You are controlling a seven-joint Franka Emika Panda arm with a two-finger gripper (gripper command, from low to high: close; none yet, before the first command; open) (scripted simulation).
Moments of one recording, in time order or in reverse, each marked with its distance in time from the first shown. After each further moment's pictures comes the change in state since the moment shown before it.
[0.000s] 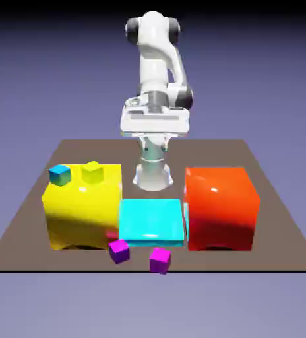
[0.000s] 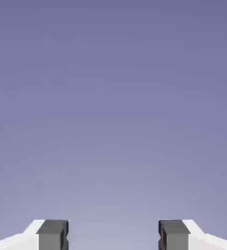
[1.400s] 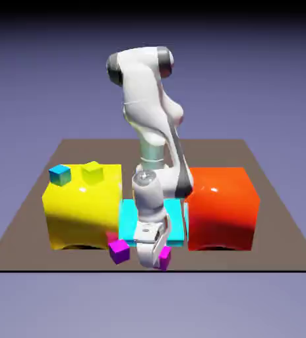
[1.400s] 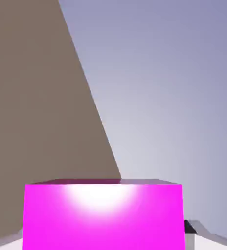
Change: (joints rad) arm -0.334 0.941 0.320 0.480 0.093 -0.274 -1.248
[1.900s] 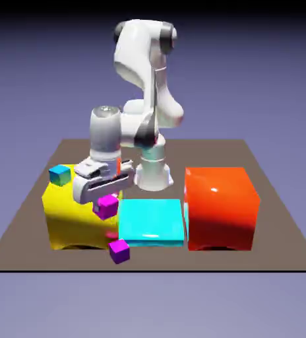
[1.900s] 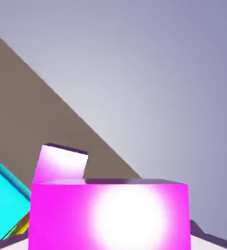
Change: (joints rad) arm 0.113 -0.433 -0.449 -0.009 -0.186 -0.334 0.448
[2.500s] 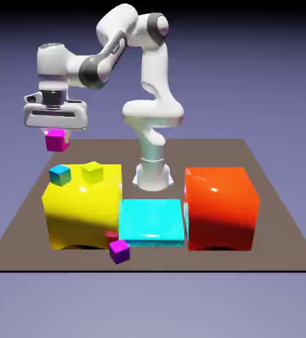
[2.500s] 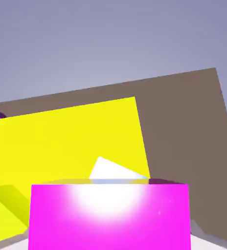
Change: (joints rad) arm 0.146 -0.320 -0.521 -0.123 -0.059 -0.109 0.456
